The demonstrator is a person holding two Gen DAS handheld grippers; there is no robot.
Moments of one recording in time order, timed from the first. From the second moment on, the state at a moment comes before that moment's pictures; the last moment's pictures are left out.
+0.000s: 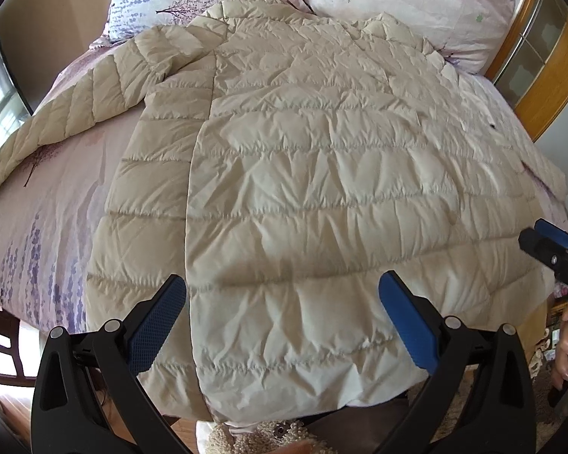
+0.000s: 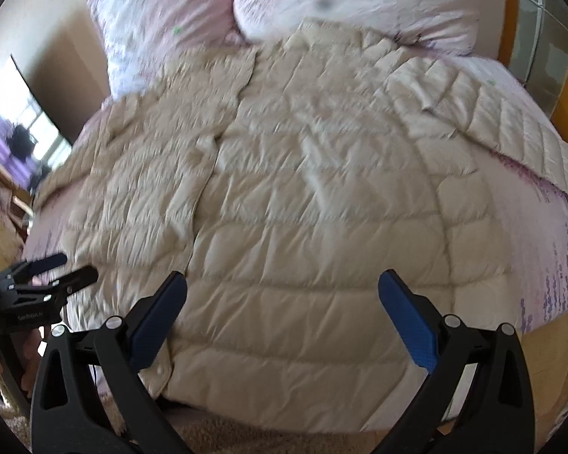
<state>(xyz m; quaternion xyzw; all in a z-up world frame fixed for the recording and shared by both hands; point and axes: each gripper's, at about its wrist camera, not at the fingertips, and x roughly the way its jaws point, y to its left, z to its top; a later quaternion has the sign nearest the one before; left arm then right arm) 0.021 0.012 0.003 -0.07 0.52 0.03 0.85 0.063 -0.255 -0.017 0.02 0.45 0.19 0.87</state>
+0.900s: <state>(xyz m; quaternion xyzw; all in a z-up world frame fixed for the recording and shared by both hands) 0.134 0.050 0.037 -0.06 0.46 -0.01 0.89 0.139 -0.623 -0.086 0.54 0.30 -0.14 0.77</state>
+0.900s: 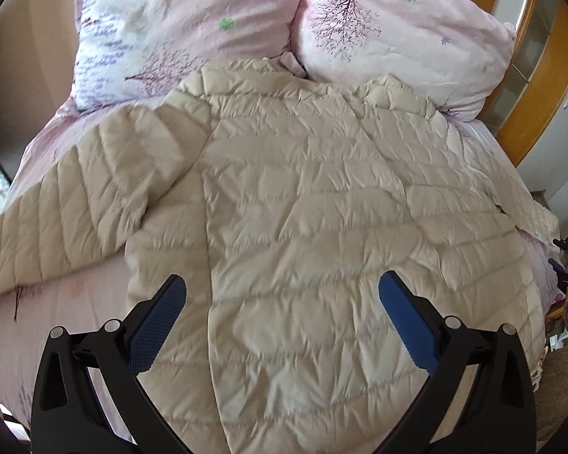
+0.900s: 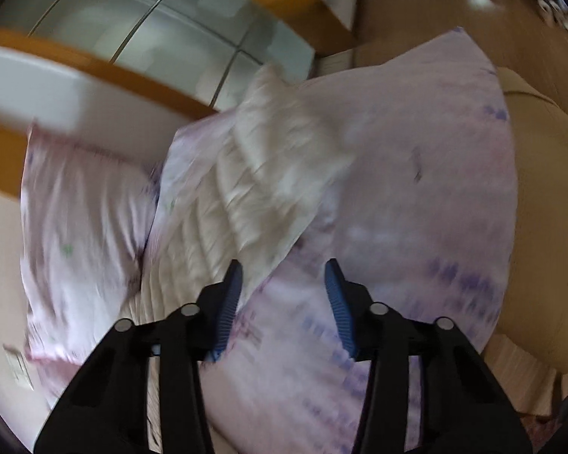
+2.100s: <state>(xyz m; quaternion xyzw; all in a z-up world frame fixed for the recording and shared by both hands) 0.178 0.059 0.033 -0.24 0.40 -0.16 0.87 0.248 -0.446 0.053 0.23 0.27 -0.03 0.93</state>
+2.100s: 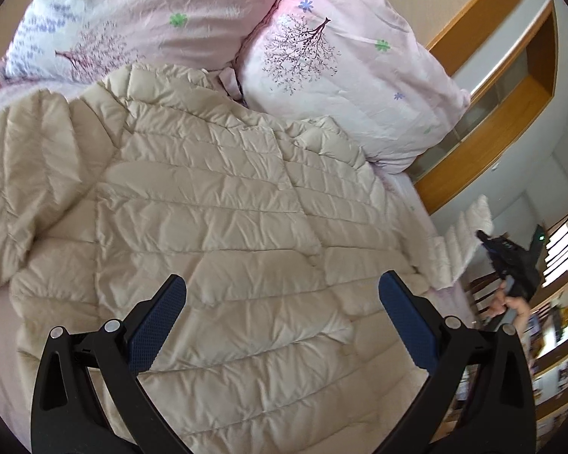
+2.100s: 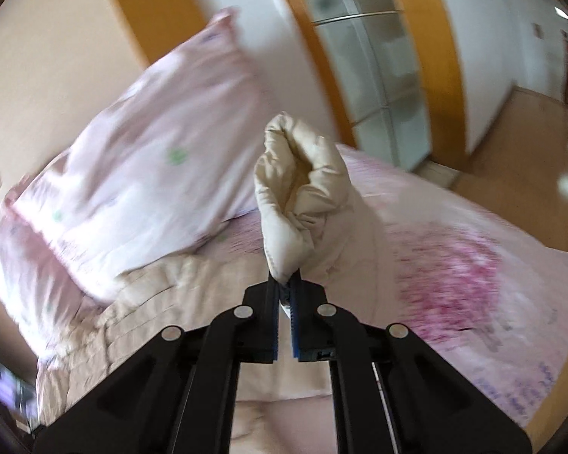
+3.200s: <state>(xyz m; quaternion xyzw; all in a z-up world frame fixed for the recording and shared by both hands) 0.258 0.016 -0.024 -0.43 0.47 -0.22 0.74 0.228 -0.204 0.011 0.13 0.44 0.31 0.83</state>
